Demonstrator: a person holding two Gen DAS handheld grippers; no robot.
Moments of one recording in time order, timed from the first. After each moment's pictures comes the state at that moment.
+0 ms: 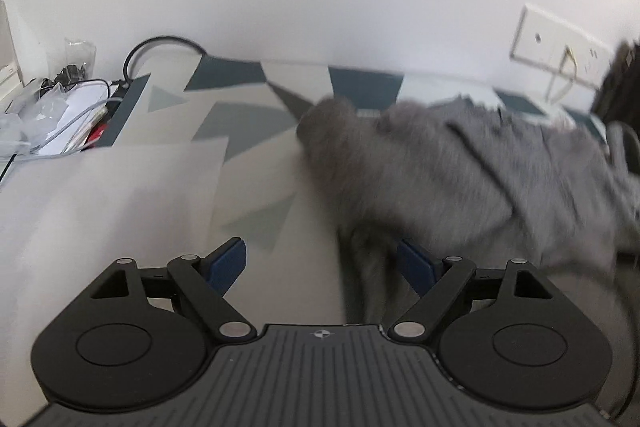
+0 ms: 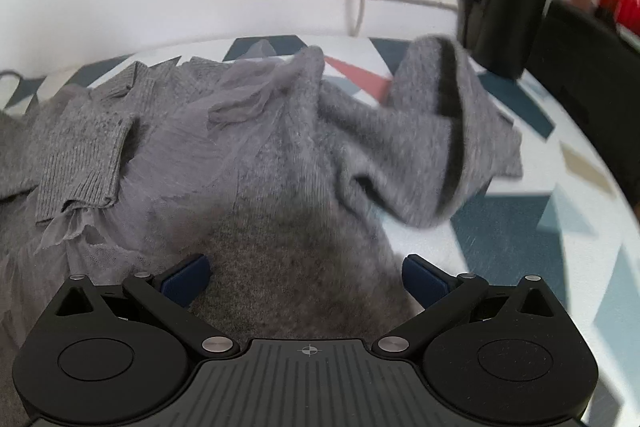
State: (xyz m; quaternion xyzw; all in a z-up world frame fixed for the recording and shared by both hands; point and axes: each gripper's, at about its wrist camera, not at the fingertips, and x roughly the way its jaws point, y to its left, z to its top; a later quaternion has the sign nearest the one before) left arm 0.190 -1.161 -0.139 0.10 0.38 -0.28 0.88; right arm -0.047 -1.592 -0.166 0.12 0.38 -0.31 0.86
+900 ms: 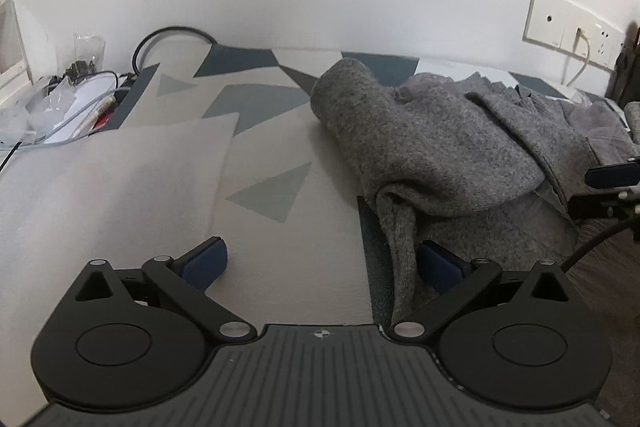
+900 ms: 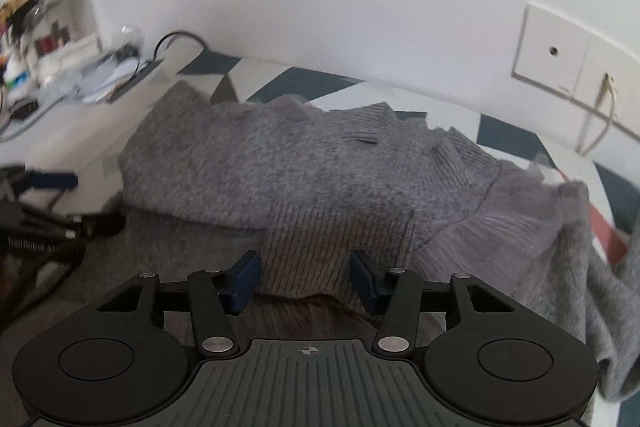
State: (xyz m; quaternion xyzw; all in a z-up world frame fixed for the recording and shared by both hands) left arm 0.186 -1.162 -0.175 0.09 0.35 -0.26 0.90; right arm 0.059 -1.522 -0.163 0.07 0.38 -0.08 0.92
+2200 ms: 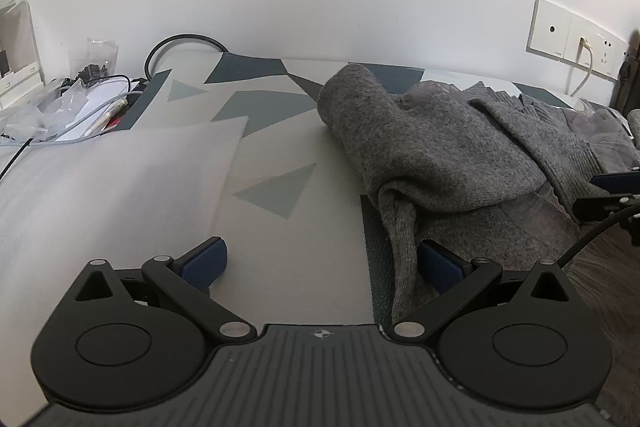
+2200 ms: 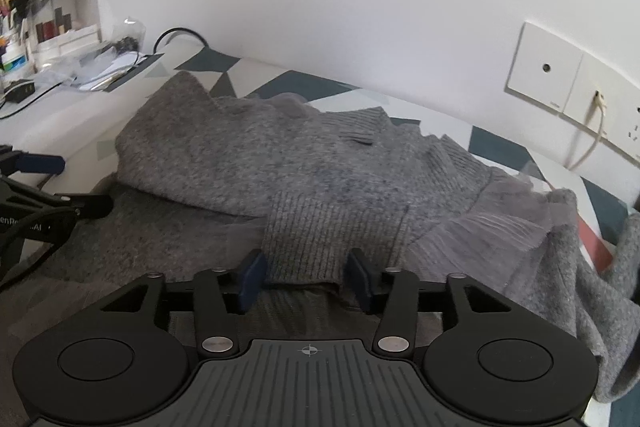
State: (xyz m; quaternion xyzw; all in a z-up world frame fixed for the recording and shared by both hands) left arm 0.177 -1.159 -0.175 0.08 0.33 -0.25 0.91; right arm 0.050 -1.507 -0.174 0.01 0.37 -0.08 0.93
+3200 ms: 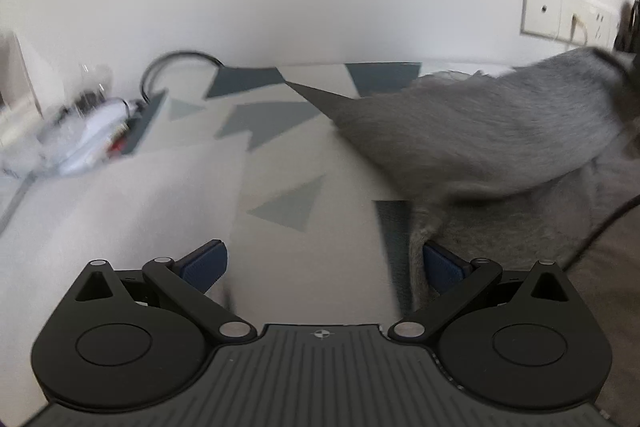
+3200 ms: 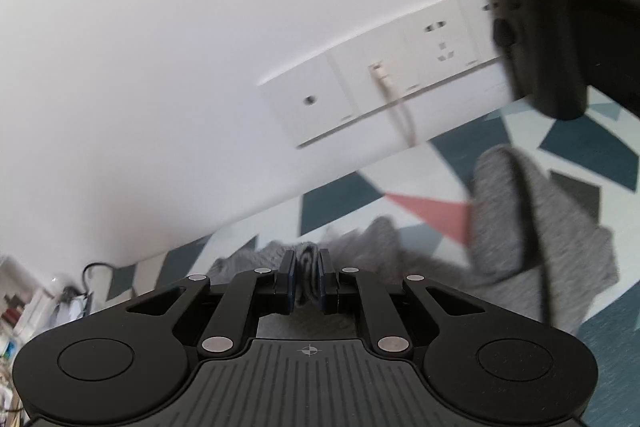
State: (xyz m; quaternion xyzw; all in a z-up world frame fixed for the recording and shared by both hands) left arm 0.186 -1.160 -0.172 0.15 0.31 -0.26 0.90; right arm -0.018 -1.695 -0.122 0.33 0.22 -0.24 0.88
